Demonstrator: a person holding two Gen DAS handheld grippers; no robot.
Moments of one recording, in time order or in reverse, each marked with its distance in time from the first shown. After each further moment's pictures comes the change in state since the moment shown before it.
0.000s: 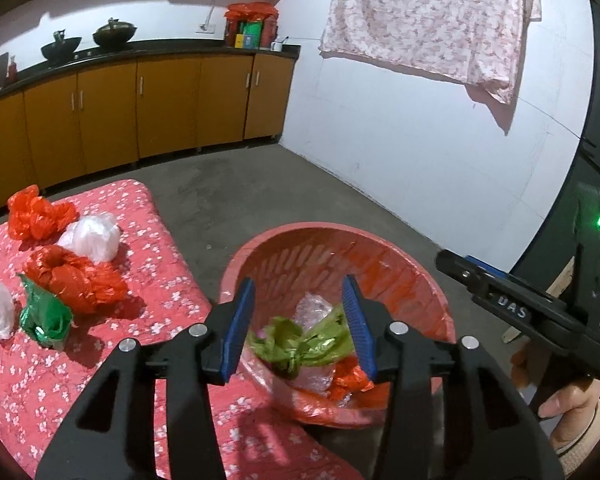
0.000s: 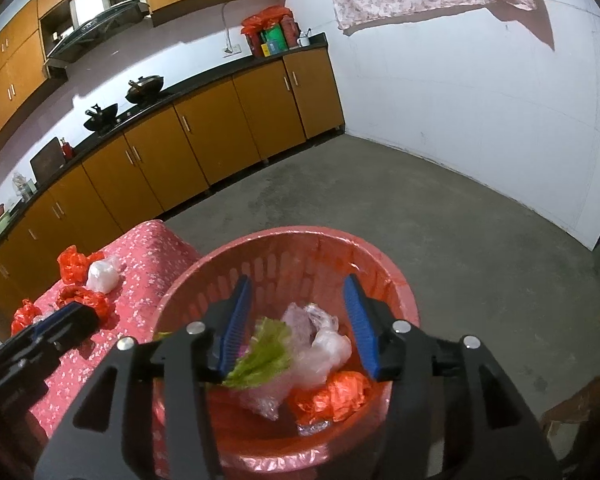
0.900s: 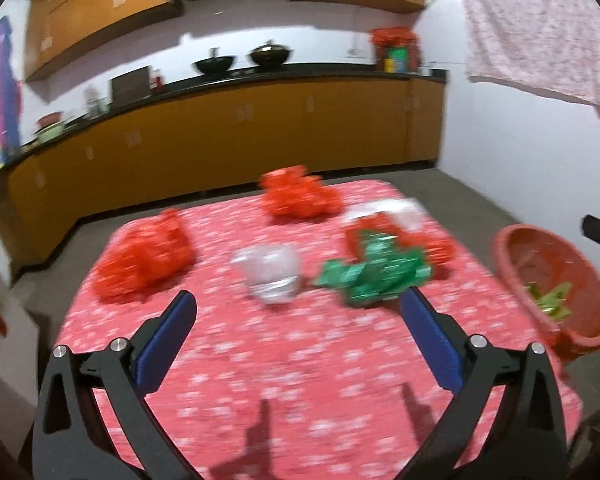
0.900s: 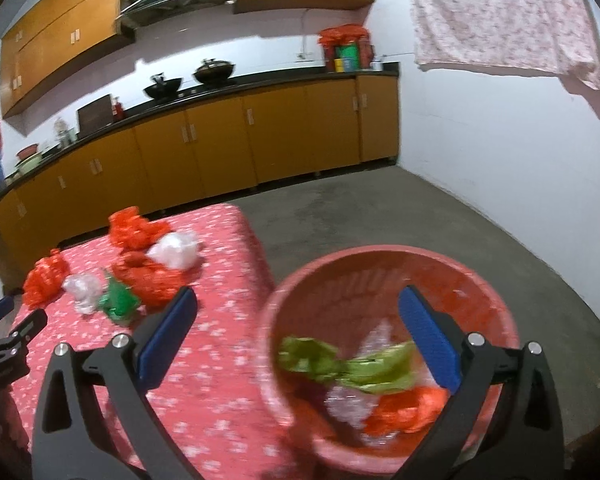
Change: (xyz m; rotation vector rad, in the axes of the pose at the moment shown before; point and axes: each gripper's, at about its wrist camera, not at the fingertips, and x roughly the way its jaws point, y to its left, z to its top) left arm -0.115 0.166 -0.062 -0.099 -0.088 0.575; right arm -0.006 0.146 -0.022 -0.248 -0.055 0.107
